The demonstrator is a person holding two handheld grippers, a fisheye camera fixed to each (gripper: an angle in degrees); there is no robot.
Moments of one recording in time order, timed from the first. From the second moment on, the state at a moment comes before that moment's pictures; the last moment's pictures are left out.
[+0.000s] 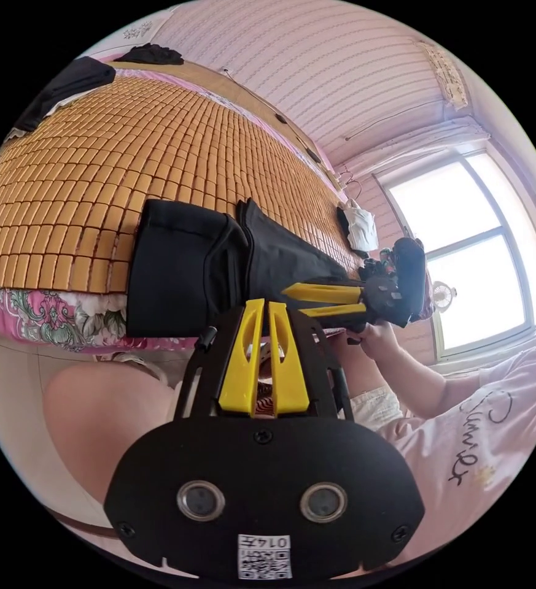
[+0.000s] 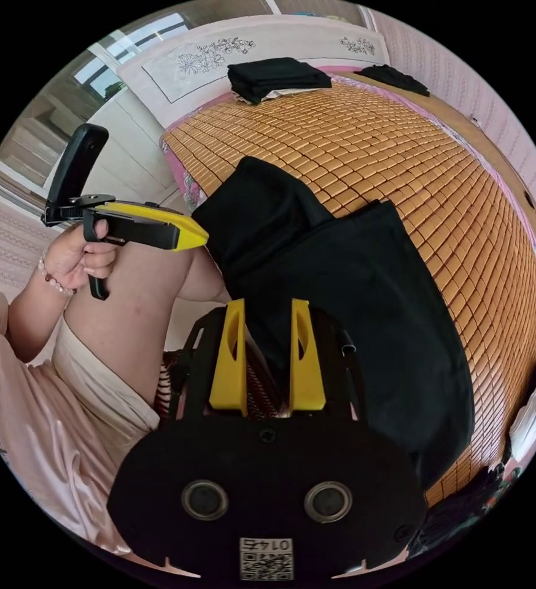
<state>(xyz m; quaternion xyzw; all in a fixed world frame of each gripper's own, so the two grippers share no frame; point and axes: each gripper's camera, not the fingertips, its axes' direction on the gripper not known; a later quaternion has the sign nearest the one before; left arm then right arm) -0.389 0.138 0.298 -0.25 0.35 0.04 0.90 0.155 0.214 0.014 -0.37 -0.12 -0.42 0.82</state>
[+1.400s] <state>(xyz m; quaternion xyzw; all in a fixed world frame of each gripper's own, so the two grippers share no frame) -0.296 0.159 0.178 -0.12 0.19 0.27 0.94 0.087 0.080 0.061 -0.21 -0.21 -0.55 0.78</state>
